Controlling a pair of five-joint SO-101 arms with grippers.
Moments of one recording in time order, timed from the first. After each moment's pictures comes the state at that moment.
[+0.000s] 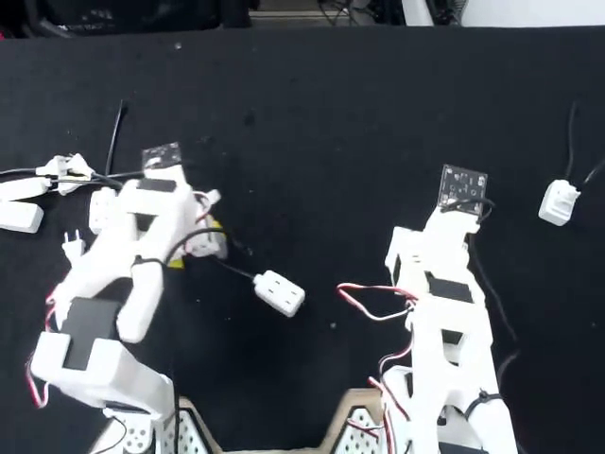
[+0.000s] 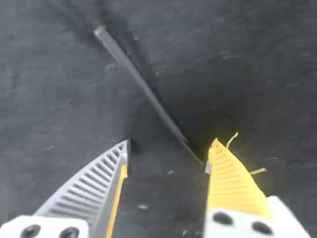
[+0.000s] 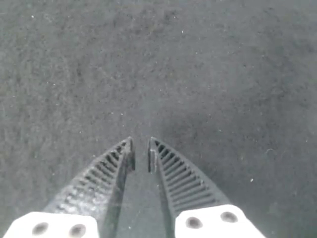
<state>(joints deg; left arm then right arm) 0.0 2.0 30.8 59.6 19.1 11.4 -40.2 76.5 21.8 -4.7</state>
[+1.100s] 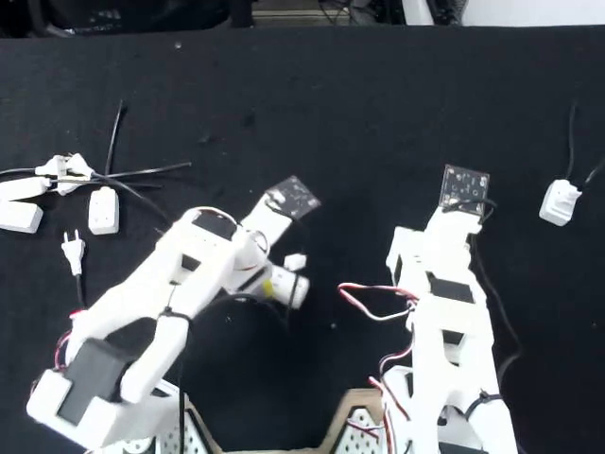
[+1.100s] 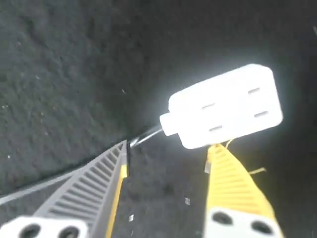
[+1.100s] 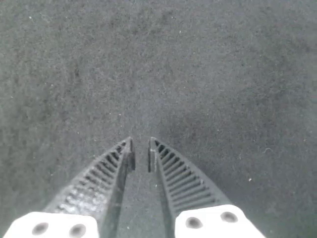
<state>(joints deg) 19.6 -10.4 41.8 51.4 -26.5 11.8 -40.2 76.5 21.8 -4.7</state>
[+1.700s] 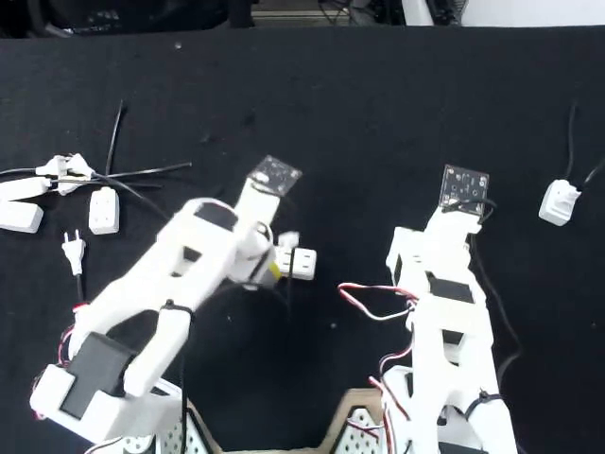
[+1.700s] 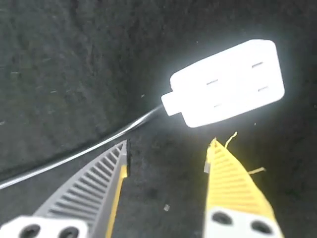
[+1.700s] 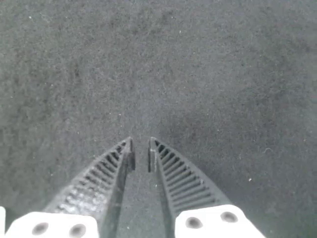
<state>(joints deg) 18.7 -8.9 37.1 55.6 -9.3 11.8 -40.2 76.5 21.8 -4.7</state>
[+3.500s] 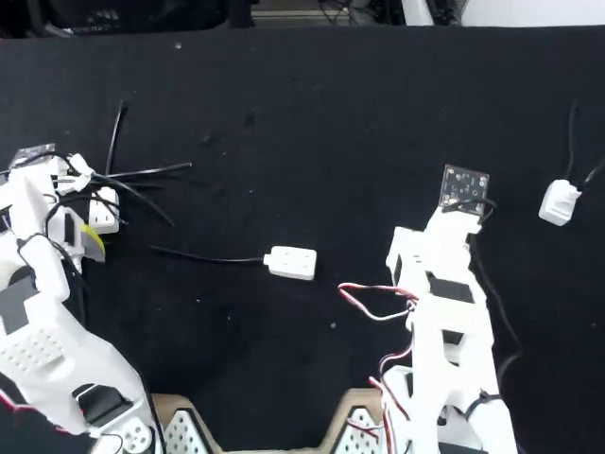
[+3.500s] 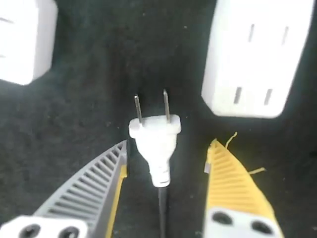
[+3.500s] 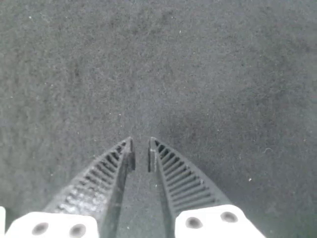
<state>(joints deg) -38.1 17.0 10.2 66.6 -23.3 11.8 -40.2 76.5 21.8 -4.7</state>
